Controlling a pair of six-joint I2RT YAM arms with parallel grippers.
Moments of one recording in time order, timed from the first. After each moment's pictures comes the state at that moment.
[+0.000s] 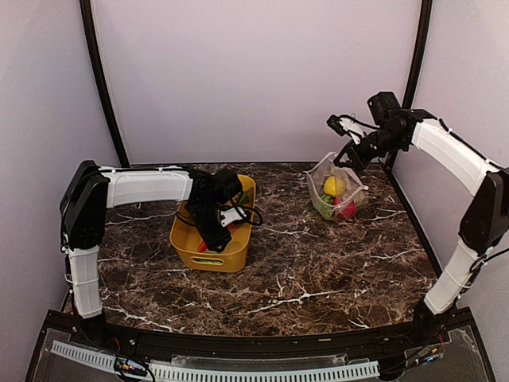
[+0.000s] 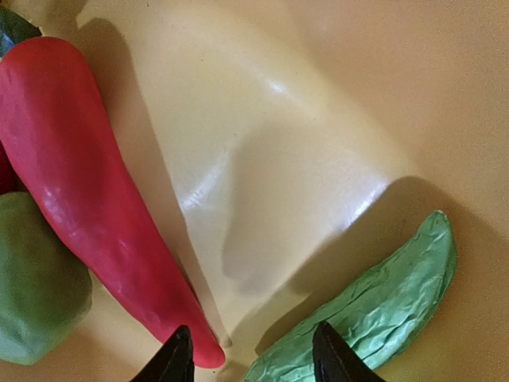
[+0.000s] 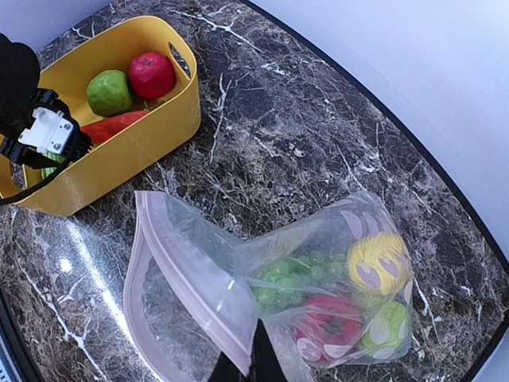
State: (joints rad) left arm -0.76 2.00 1.54 -0.97 -0.06 0.25; right arm 0.29 1.67 1.68 -0.91 -0.46 -0.48
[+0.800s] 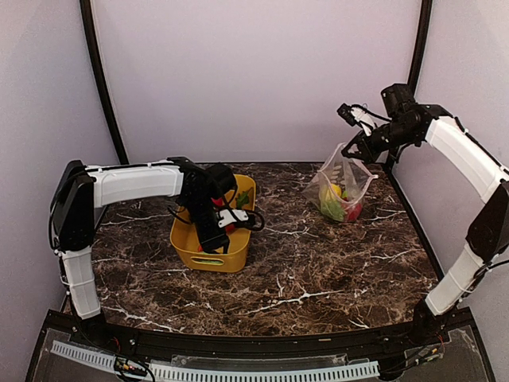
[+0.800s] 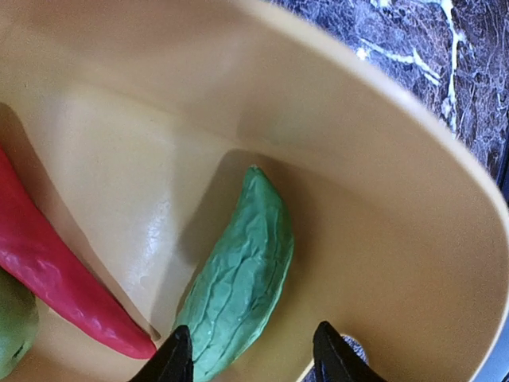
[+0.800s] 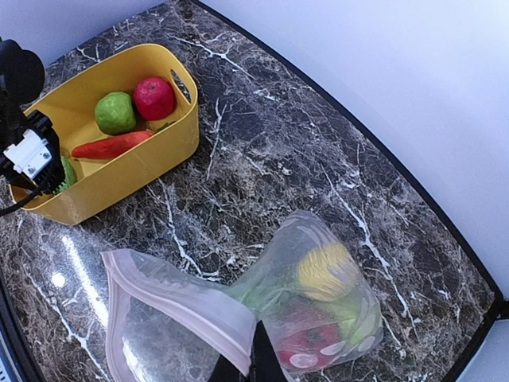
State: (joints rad) left arm -0.76 1.93 1.55 -1.06 0.22 0.44; right arm 0.26 1.60 1.70 -0.93 -0.48 -0.49
